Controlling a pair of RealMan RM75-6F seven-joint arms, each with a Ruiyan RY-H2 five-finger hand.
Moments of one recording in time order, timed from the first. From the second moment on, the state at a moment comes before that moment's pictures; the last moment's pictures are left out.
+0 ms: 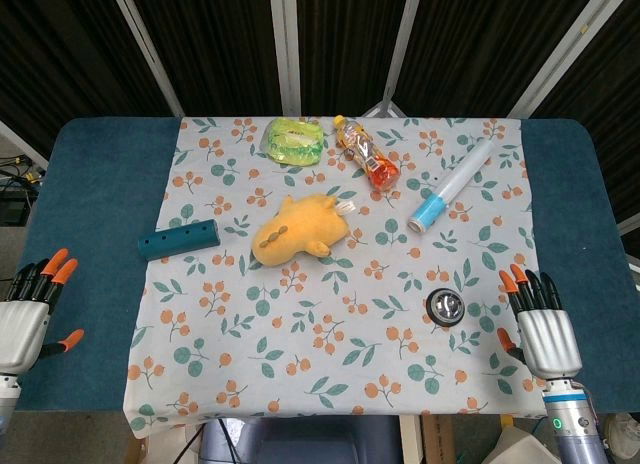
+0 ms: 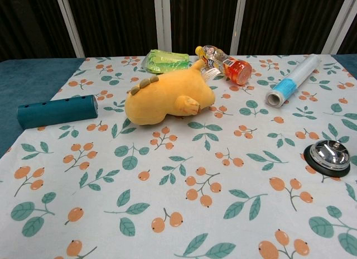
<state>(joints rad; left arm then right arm) -0.12 -1.14 -0.02 -1.61 1.52 1.46 0.10 0.14 -1.25 0.05 -1.66 -1.47 1.42 -0.32</state>
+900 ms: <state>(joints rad) -0.12 -1.14 -0.02 -1.60 1.52 1.46 0.10 0.19 -1.32 0.01 -1.63 -1.47 1.30 -0.43</state>
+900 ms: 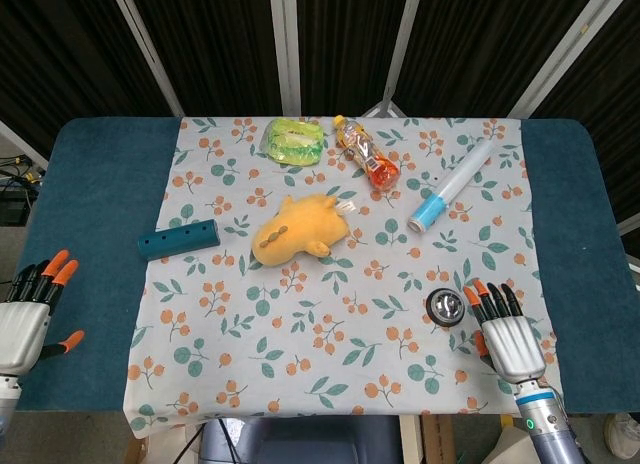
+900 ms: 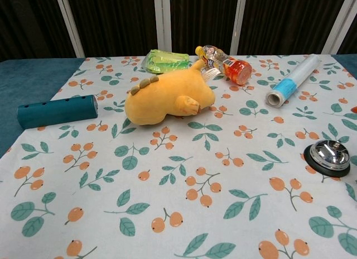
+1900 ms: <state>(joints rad) -0.11 -1.14 -0.02 -1.60 1.52 1.47 0.10 0.24 -1.41 -0.03 -1.54 -1.37 1.16 -0.63</state>
